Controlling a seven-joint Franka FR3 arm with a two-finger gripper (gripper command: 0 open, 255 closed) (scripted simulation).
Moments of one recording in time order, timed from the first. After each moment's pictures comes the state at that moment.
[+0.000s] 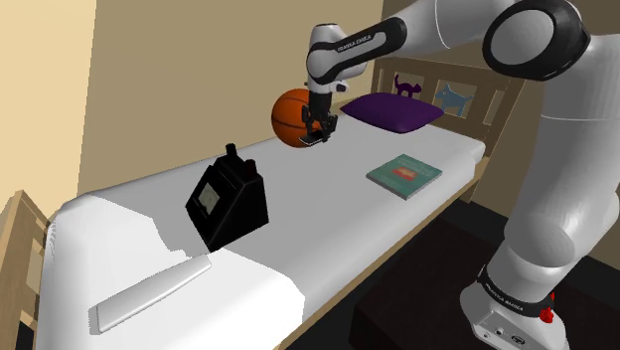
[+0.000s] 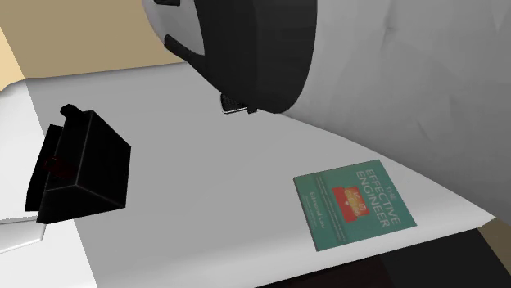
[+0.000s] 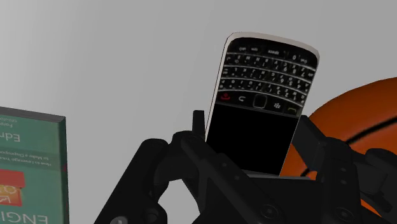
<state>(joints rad) -0.19 0.27 0.22 -1.70 -0.03 2.02 1.51</state>
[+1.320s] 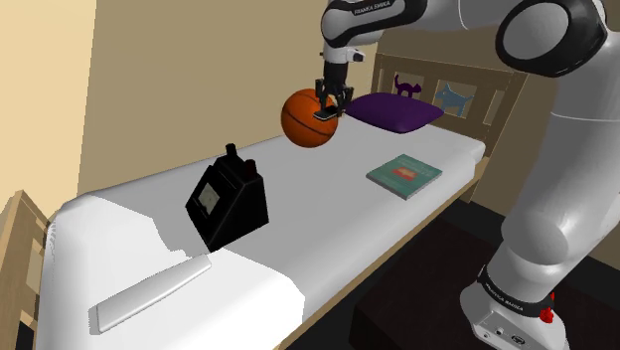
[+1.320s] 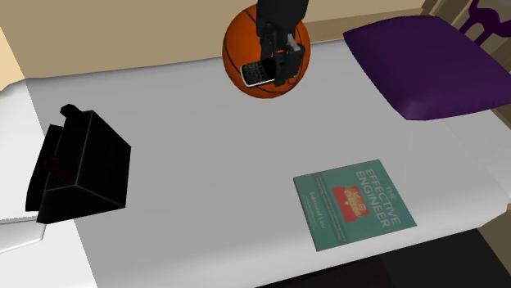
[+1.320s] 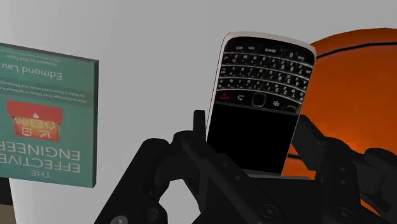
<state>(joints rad) -0.25 0.21 0.20 -1.58 0.00 1.84 1.42</state>
